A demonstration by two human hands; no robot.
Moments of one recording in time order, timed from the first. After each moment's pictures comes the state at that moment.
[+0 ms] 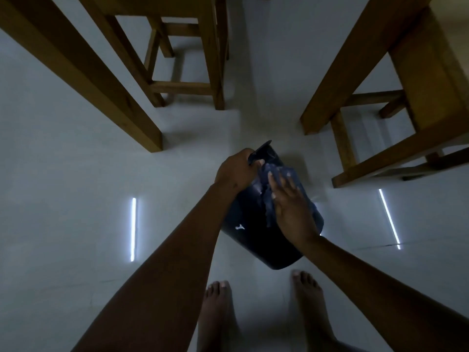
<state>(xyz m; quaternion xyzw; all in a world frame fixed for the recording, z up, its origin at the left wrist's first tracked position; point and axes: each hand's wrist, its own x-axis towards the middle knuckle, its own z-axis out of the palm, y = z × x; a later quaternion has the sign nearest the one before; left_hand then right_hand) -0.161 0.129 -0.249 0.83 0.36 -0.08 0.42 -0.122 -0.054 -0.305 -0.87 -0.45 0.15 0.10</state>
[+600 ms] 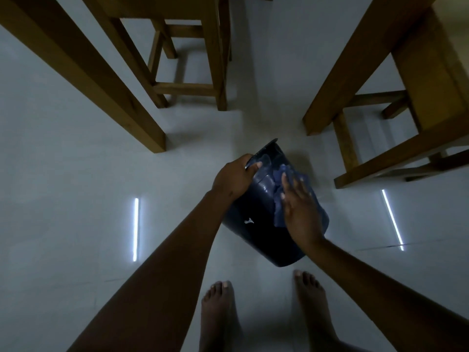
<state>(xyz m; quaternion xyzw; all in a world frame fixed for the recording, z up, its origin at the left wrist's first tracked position) -0.179 0.128 -0.261 0.83 0.35 -0.06 0.43 -0.122 -0.062 -0.290 -0.89 -0.38 0.17 0.16</state>
